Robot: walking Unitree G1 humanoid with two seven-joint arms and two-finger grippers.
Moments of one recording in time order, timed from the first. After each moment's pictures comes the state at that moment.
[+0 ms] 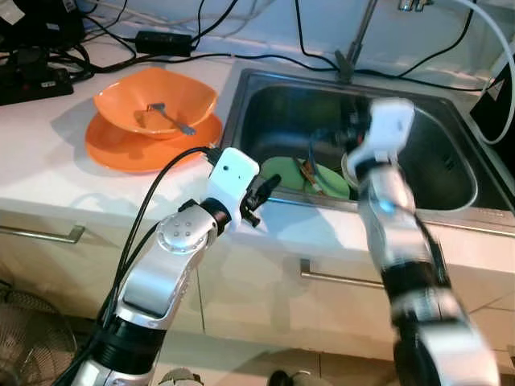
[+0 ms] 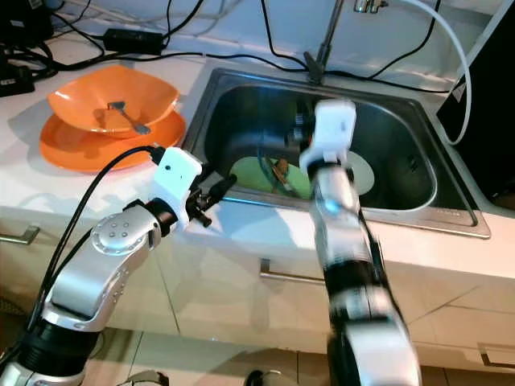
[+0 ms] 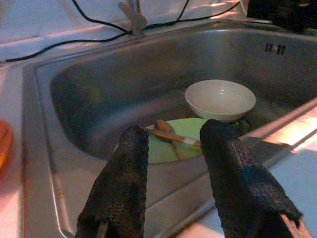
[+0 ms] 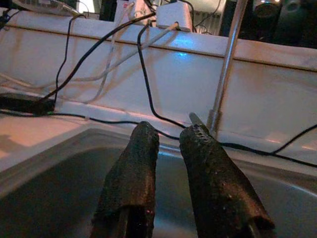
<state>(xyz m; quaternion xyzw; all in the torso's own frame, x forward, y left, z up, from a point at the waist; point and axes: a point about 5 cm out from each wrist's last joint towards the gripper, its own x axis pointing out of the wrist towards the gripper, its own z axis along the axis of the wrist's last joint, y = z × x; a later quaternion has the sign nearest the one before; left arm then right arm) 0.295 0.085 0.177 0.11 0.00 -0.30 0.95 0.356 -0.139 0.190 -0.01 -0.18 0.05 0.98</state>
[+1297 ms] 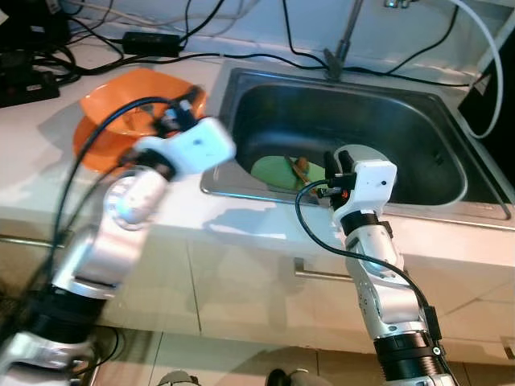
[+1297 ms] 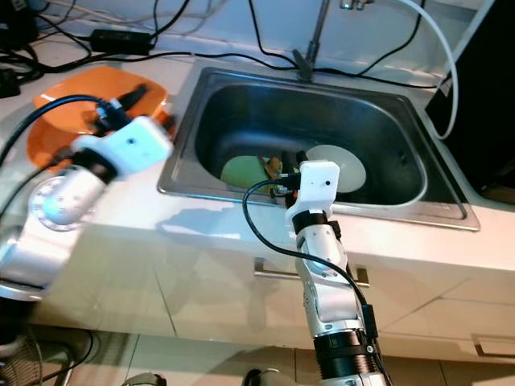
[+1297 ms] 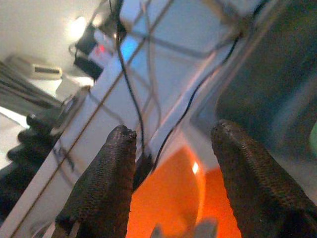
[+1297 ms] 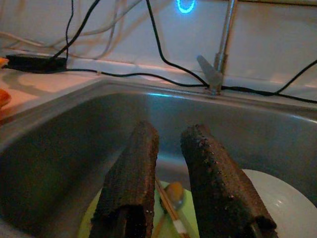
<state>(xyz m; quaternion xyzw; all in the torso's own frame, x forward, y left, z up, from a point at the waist) 0.312 0.156 0.237 0.50 -0.15 -0.12 0.84 0.307 -0.115 0.145 0.02 -0.10 0.06 0.99</state>
